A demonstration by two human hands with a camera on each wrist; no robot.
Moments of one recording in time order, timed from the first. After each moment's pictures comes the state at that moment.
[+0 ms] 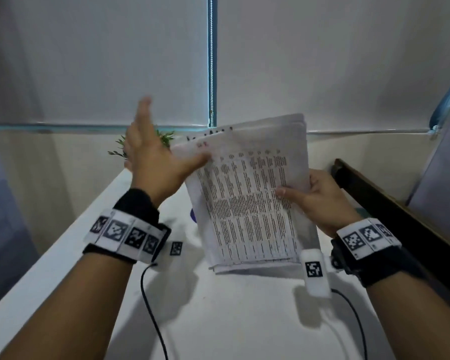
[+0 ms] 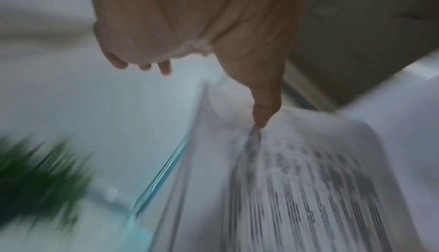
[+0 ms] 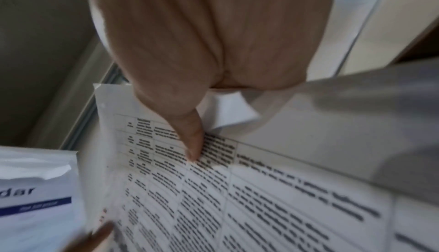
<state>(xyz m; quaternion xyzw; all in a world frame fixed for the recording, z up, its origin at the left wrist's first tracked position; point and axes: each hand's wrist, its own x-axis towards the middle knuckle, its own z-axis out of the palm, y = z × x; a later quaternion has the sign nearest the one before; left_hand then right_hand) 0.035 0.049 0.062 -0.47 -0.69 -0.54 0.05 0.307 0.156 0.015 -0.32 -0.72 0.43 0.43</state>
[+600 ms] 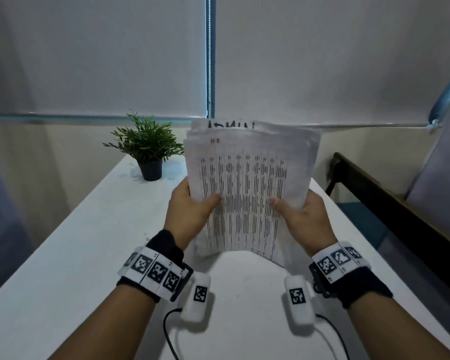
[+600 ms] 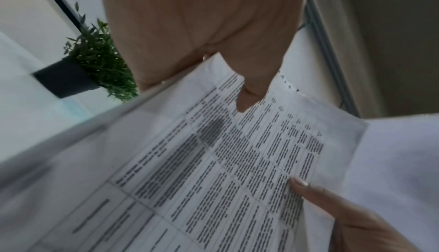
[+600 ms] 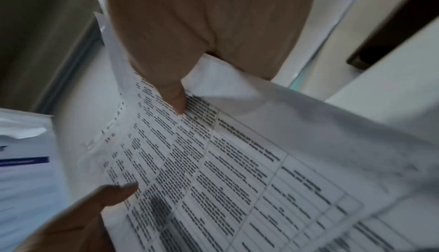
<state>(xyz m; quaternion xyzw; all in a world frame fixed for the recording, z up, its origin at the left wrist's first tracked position) 0.072 0.057 -0.023 -0.46 -0.59 -0.62 -0.23 0.290 0.143 -0.043 -0.34 -0.66 0.42 0.52</state>
